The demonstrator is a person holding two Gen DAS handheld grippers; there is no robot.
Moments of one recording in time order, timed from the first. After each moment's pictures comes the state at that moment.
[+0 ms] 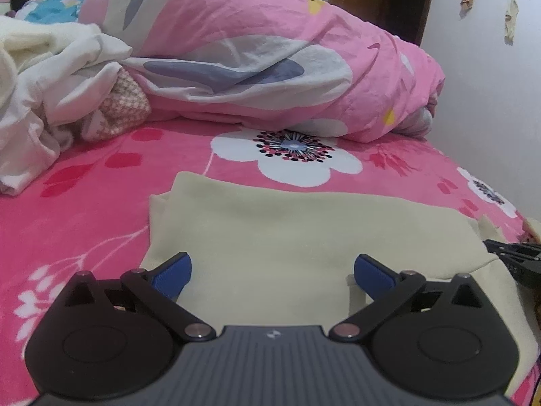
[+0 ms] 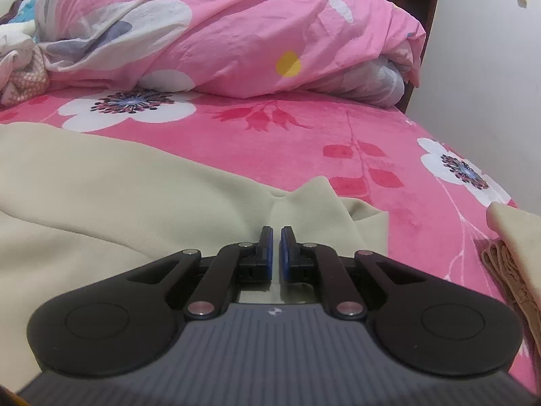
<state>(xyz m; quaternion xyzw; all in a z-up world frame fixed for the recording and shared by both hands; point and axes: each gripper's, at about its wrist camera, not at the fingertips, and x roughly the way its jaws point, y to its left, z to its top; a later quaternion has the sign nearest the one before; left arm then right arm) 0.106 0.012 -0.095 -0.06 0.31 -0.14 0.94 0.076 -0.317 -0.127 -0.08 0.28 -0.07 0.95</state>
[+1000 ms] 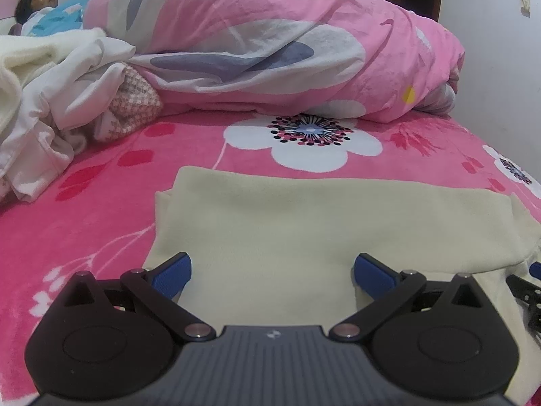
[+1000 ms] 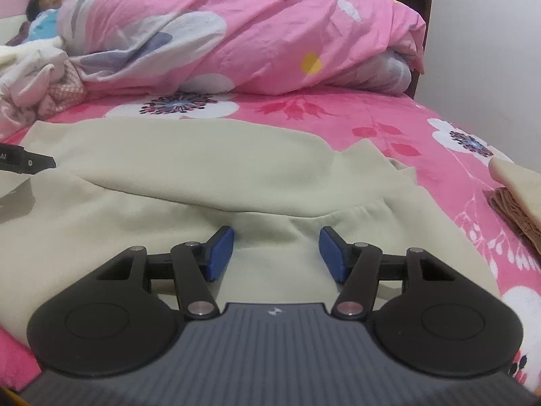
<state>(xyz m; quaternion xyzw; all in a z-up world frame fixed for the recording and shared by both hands) 0.111 -0.007 -0.094 -0.01 0.34 -0.10 0.93 0.018 -0.271 -0.127 -0.03 0.28 -0.05 0.96</state>
